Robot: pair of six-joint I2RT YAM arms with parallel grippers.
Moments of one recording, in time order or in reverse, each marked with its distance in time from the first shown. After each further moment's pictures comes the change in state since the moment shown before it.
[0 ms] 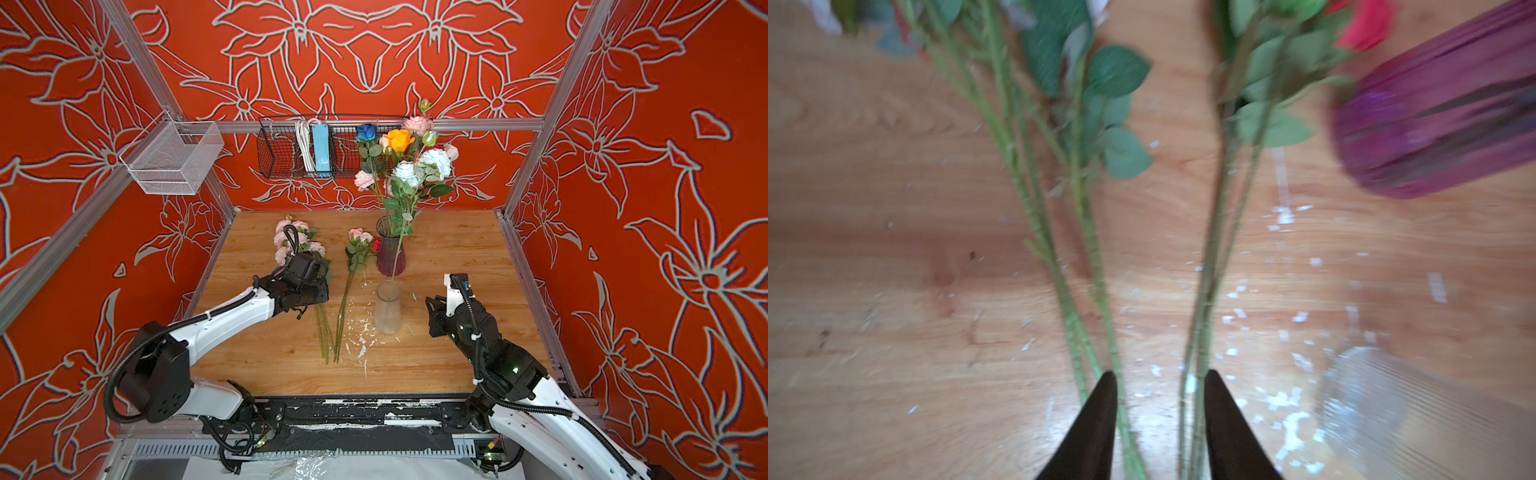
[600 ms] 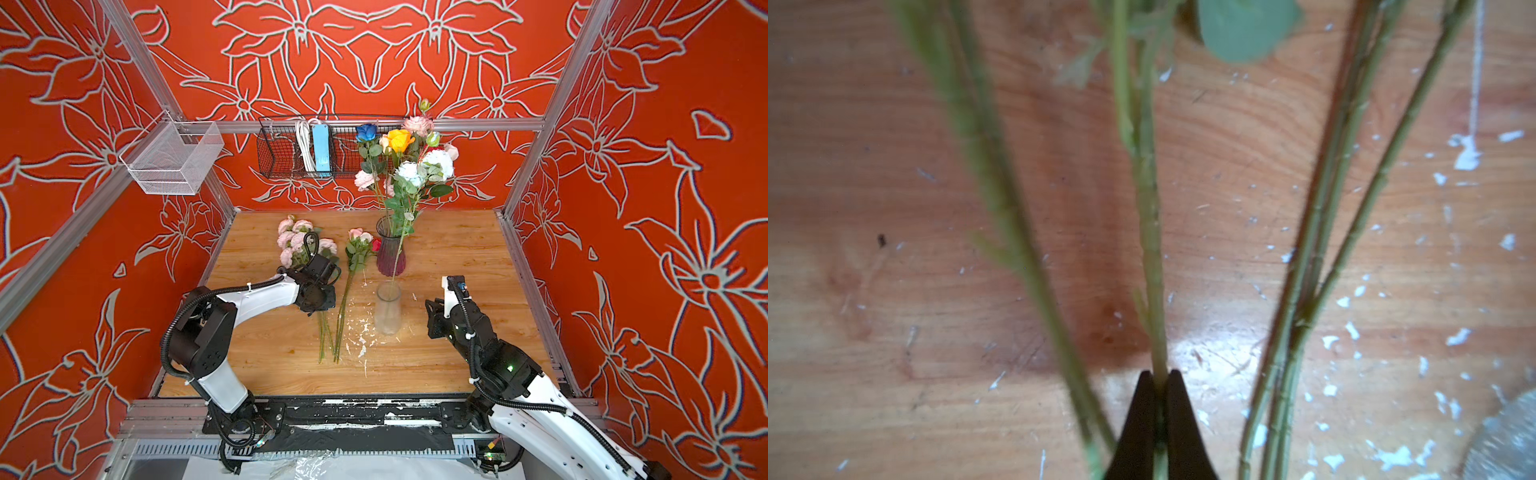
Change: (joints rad) left arm 0.008 0.249 0.093 -0.057 0.058 0.053; right arm 0.000 0.015 -0.027 0.009 0.008 0.003
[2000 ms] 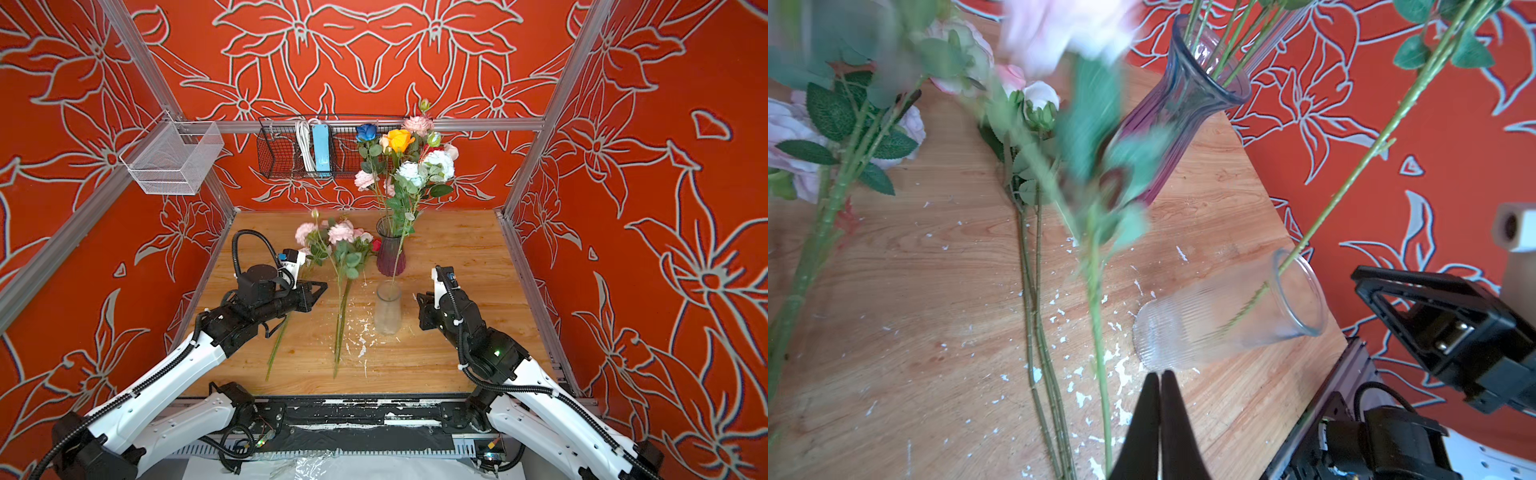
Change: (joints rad) left arm 0.001 -0.783 -0.294 0.293 0.335 0.056; right arm 0.000 0.129 0.055 0.065 -0.034 -0.008
